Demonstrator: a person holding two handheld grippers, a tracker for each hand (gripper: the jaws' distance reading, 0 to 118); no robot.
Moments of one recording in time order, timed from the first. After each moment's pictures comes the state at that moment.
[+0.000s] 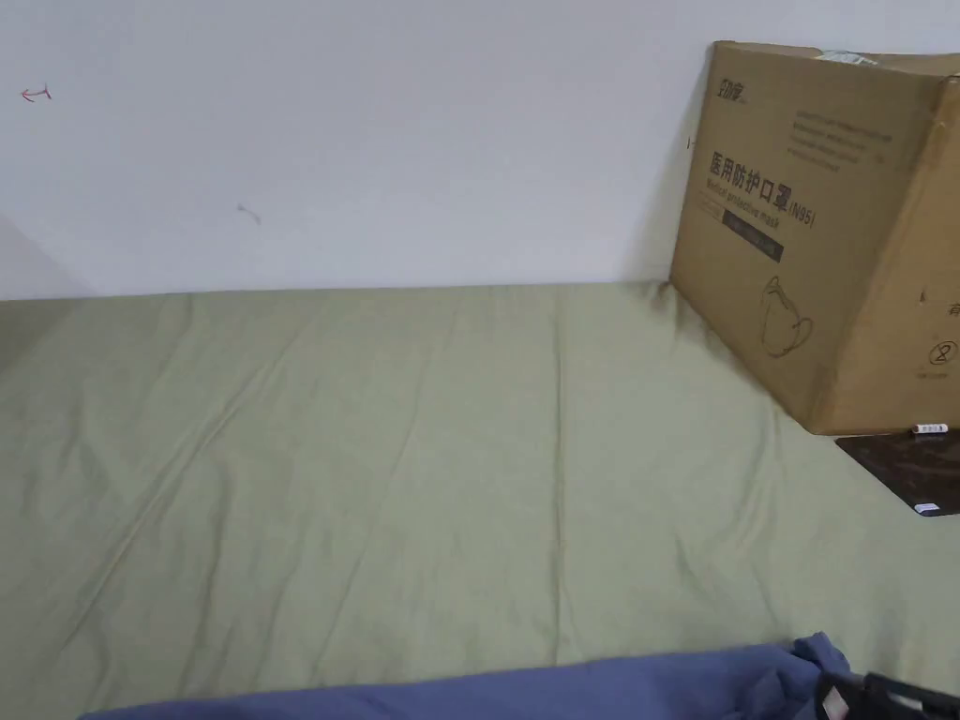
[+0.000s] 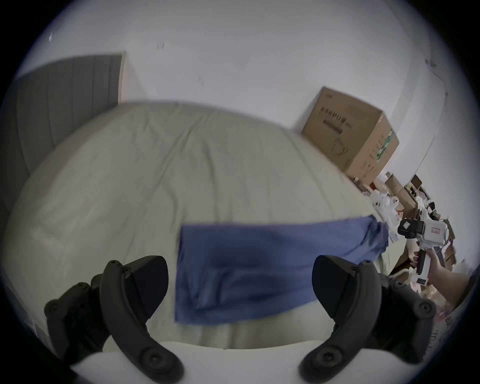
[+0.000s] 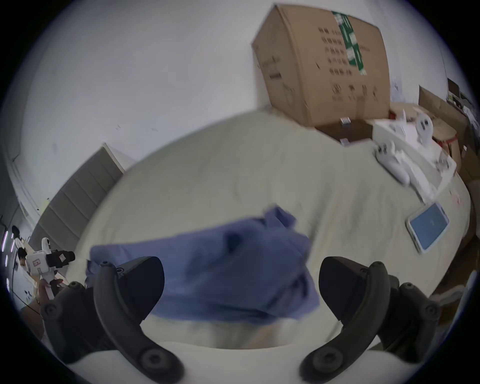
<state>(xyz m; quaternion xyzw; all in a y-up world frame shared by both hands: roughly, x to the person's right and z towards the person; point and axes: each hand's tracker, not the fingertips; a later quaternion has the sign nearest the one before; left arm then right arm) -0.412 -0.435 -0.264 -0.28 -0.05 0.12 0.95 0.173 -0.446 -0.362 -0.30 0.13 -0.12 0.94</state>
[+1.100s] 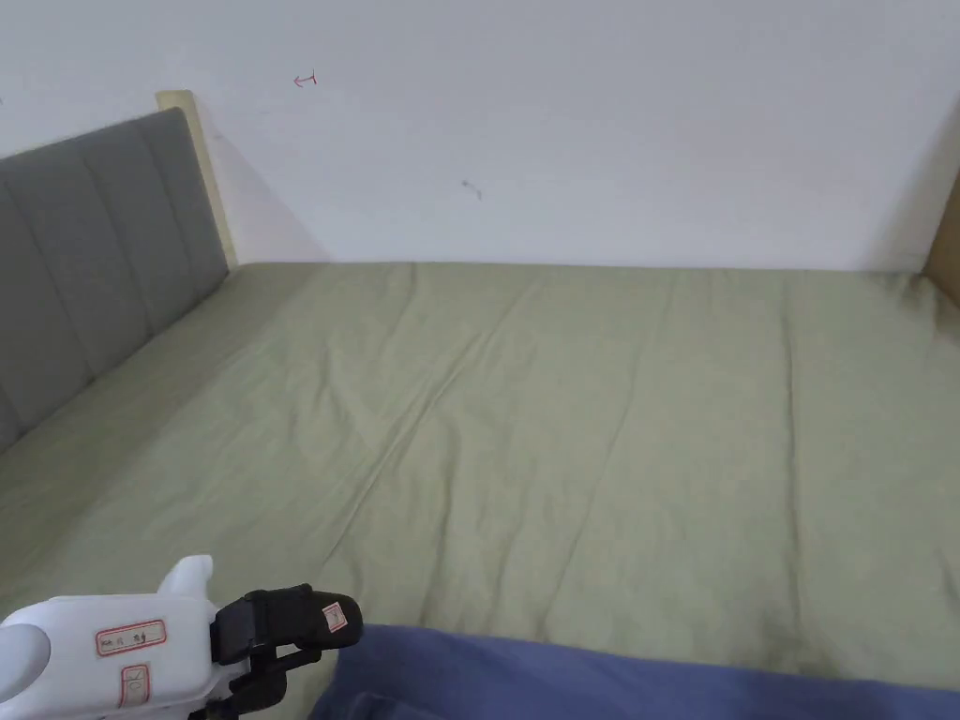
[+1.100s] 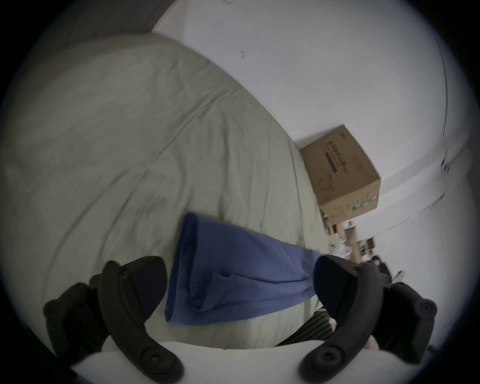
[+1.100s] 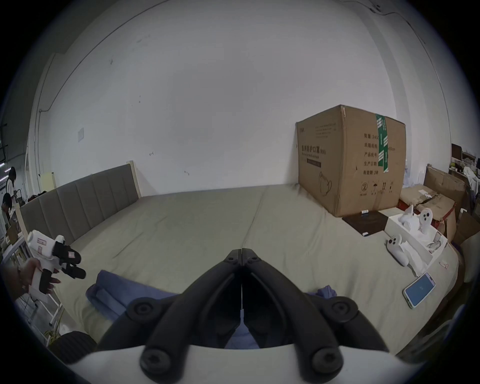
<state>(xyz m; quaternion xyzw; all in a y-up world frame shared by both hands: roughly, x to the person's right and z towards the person) -0.532 -0.504 -0.302 -0.37 -0.09 0.43 0.82 0.062 -0.394 -0.323 -0.15 0.13 -0.03 0.98</state>
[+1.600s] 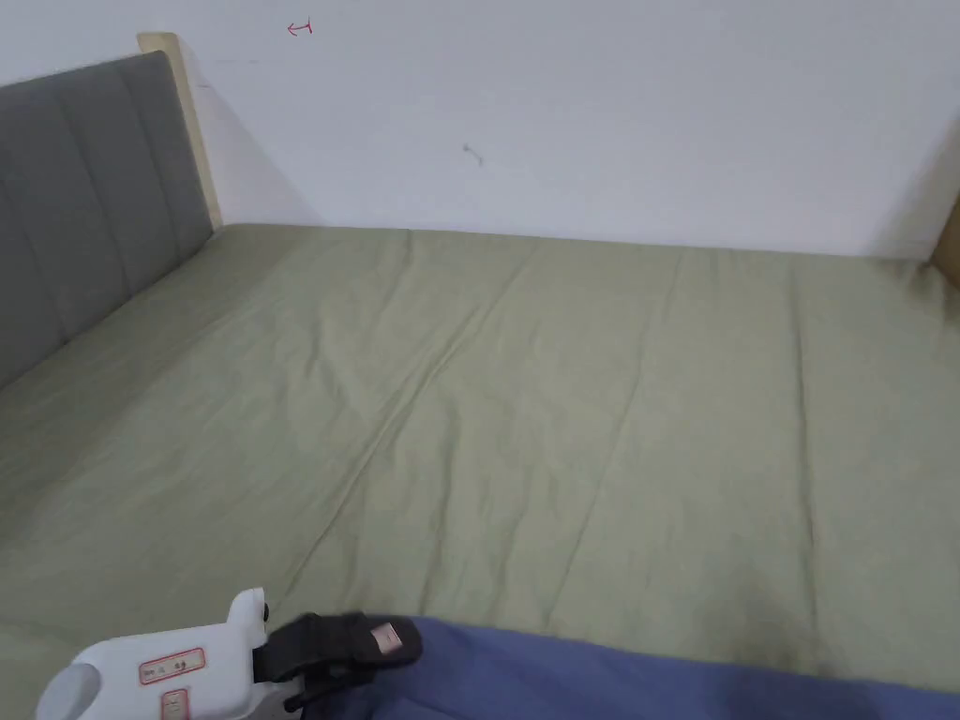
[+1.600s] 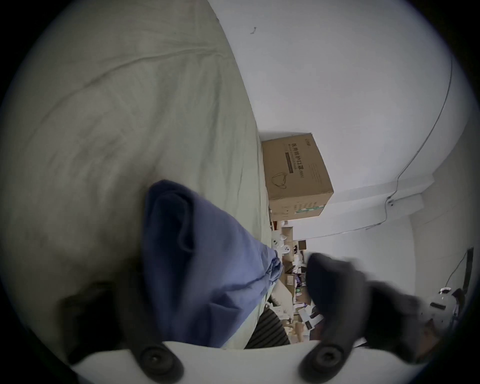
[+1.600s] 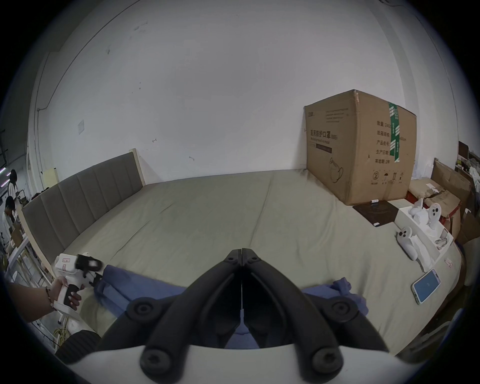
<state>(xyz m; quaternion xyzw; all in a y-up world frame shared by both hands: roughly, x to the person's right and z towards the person) -0.528 -0.591 -0.338 -0.34 -0.22 0.56 0.72 0.026 -0.383 -0.339 -0.20 0.15 -0.03 0.97</state>
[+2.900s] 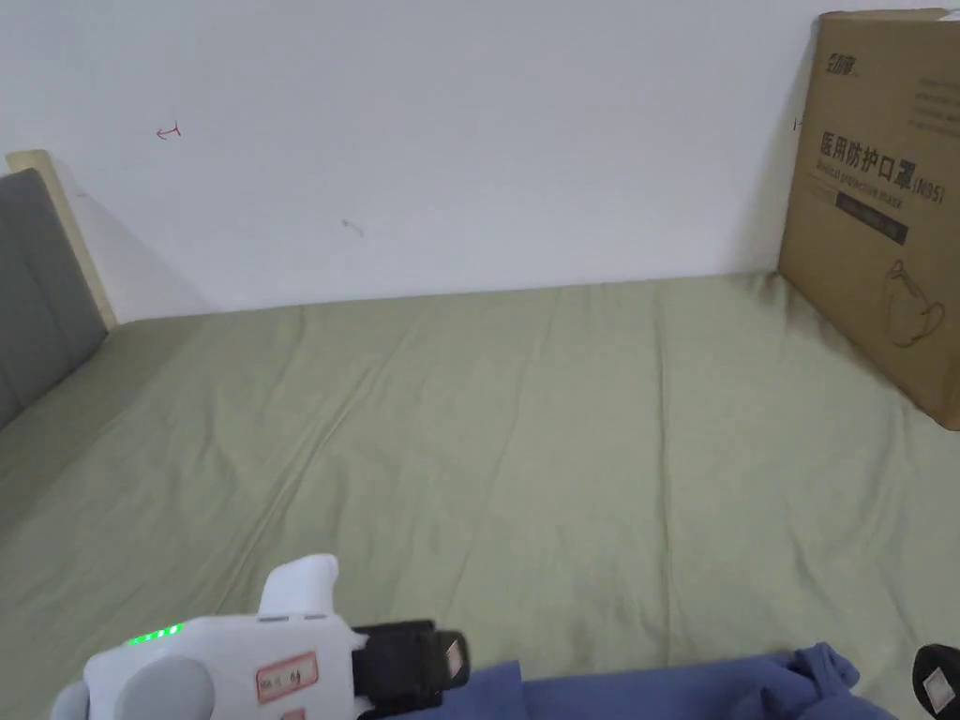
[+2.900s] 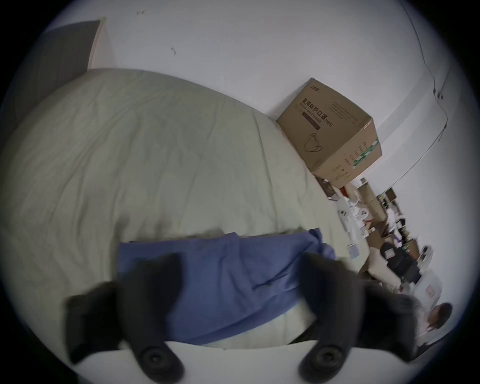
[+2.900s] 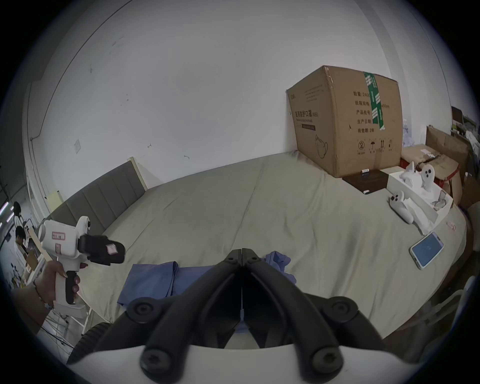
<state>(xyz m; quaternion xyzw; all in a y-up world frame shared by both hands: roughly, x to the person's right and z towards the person) -0.340 -0.438 -0.353 -0.39 -0.12 0.20 0.89 0.107 -0.405 -0.304 -0.24 0.14 -0.10 0.96</state>
